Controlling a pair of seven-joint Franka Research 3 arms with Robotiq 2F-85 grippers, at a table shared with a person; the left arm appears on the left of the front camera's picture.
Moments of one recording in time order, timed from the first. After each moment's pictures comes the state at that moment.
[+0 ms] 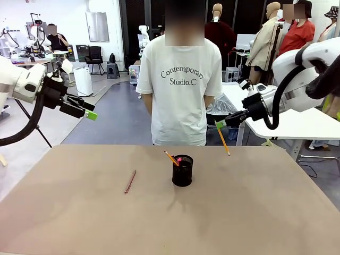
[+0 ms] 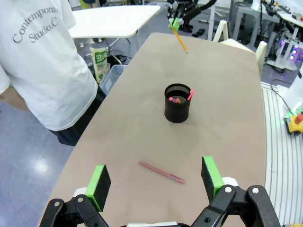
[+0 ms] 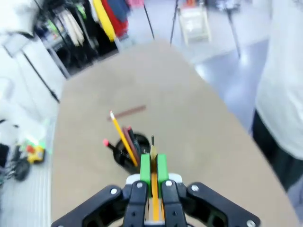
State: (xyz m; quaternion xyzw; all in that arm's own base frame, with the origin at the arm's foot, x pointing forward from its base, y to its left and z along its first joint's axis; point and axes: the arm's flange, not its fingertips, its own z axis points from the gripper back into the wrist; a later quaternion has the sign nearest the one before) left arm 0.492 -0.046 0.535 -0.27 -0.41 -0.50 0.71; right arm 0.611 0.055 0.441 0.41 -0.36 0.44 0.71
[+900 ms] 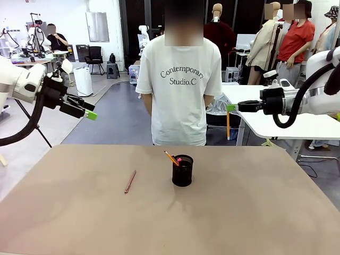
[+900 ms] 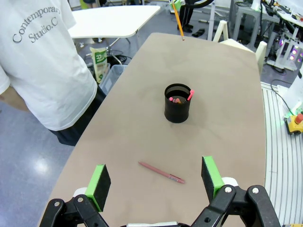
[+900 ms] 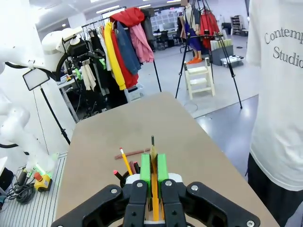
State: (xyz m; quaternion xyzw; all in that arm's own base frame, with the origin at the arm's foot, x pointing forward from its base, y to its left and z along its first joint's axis) left arm 0.492 -0.046 0.535 -0.27 -0.41 -0.50 0.71; right arm 0.606 0.007 0.451 0.47 -0.44 0.41 0.65
